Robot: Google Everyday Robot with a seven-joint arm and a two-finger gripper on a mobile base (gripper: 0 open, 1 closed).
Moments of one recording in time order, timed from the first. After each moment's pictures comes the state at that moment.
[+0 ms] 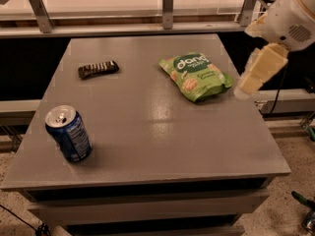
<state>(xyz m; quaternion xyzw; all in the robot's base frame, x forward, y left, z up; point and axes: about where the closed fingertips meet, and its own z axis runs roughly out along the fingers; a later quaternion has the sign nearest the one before) 0.517 -0.188 0.977 -0.58 0.78 0.03 0.25</state>
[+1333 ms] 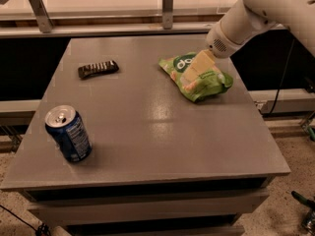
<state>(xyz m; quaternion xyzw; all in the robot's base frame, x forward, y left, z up) 0.665 -0.128 0.884 -0.46 0.84 0.07 0.28</state>
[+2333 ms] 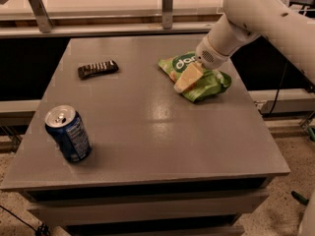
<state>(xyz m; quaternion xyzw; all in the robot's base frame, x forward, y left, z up) 0.663 -0.108 0.837 -0.44 0.86 0.10 0.23</state>
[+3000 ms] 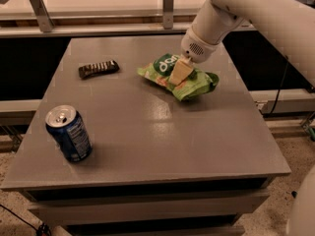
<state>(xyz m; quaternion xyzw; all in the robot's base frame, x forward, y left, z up) 0.637 -0.066 0.867 -0.54 0.81 0.10 0.19</state>
